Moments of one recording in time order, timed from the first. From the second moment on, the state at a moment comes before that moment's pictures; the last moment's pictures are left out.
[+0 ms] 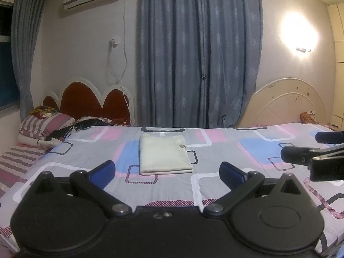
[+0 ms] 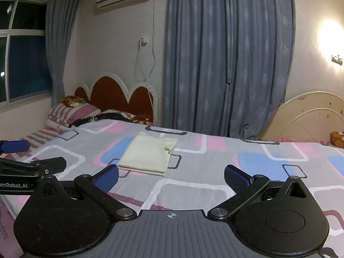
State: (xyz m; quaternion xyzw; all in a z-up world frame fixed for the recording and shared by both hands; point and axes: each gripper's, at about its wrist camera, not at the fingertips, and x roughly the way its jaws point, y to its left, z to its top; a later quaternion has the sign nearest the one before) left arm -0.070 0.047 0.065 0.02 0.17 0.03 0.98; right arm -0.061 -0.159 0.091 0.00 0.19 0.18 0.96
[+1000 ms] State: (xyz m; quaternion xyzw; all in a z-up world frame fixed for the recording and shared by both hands) left arm -0.071 0.045 0.064 0.03 0.16 0.03 0.99; right arm -0.065 -0.159 0.093 0.00 0.19 0.19 0.96
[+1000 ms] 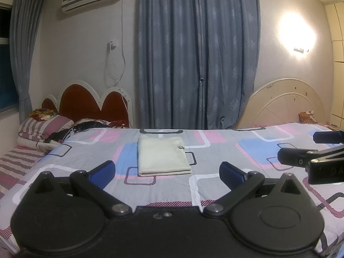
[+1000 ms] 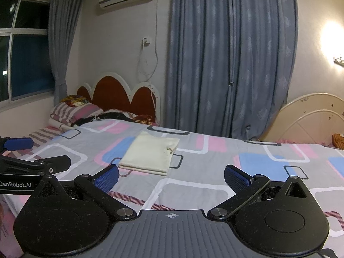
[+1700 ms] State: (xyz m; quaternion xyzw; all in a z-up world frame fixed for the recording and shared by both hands) left arm -0.074 0.043 0.066 0.03 0.16 0.04 0.99; right arm -0.063 -0.160 0.094 -0.01 0.18 0.20 0.96
